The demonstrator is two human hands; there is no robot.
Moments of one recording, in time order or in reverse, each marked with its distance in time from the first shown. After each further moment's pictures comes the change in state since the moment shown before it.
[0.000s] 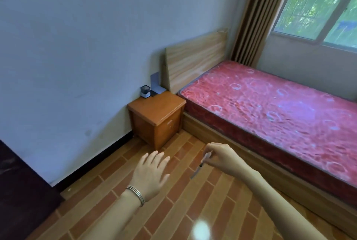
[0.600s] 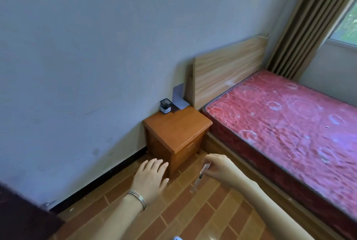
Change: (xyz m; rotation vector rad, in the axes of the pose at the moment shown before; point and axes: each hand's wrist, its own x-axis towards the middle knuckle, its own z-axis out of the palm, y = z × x) left_hand 0.209 -0.186 0.064 -0.022 -0.047 -0.179; right_hand 0.313 0.052 0.026 0.011 -0.146 -0.098
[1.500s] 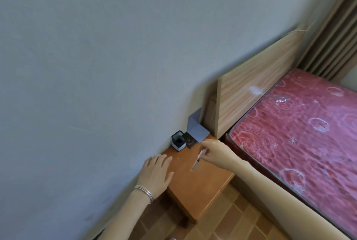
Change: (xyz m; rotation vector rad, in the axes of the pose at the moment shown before) left_hand 0.376 -0.233 0.021 -0.012 -0.153 -0.100; right_hand 0.470 0.078 -0.062 -0.013 -0.052 0.004
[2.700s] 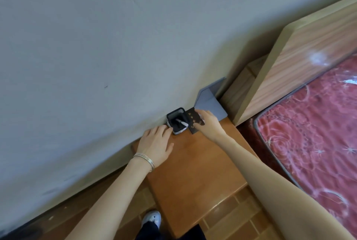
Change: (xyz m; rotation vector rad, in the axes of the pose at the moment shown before) left_hand 0.222 -0.031 0.177 -0.082 -0.084 -0.172; right_hand 0.258 0.194 0.153 0.317 -0.164 0.194
